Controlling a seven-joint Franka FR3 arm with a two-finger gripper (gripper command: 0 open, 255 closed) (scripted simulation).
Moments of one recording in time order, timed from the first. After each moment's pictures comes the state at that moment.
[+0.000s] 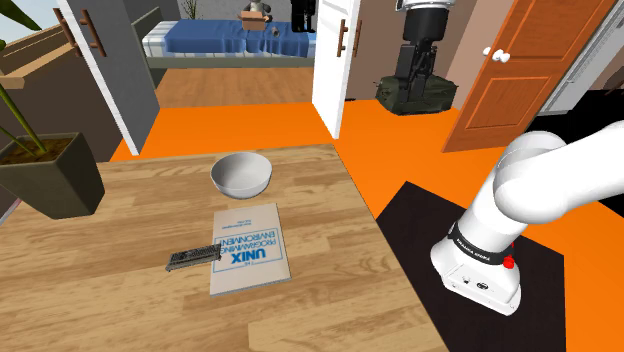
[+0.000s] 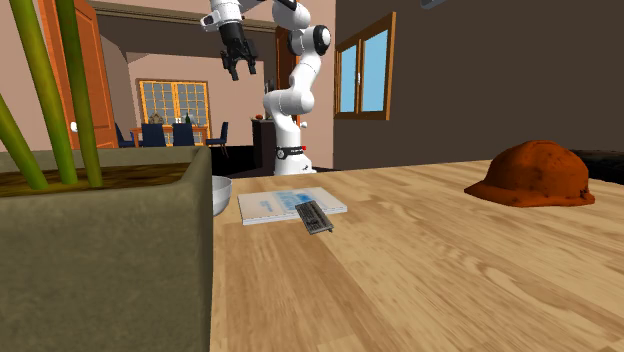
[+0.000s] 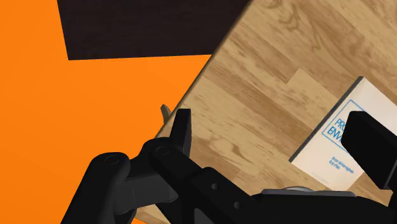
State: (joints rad) arm -0.01 -0.77 -0.03 -2.39 0.12 1.44 0.00
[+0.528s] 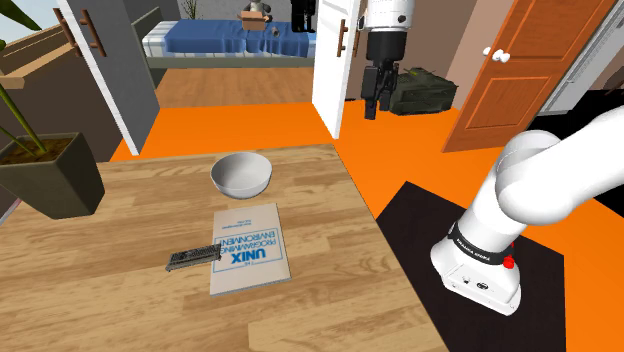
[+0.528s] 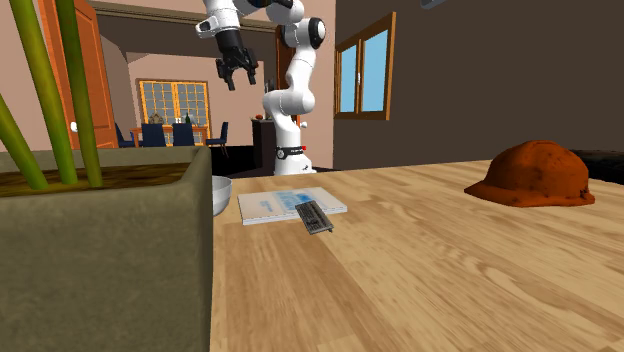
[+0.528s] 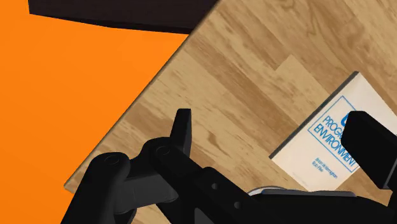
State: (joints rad) arm 0.05 -0.61 0.03 -2.39 0.16 1.60 -0.04
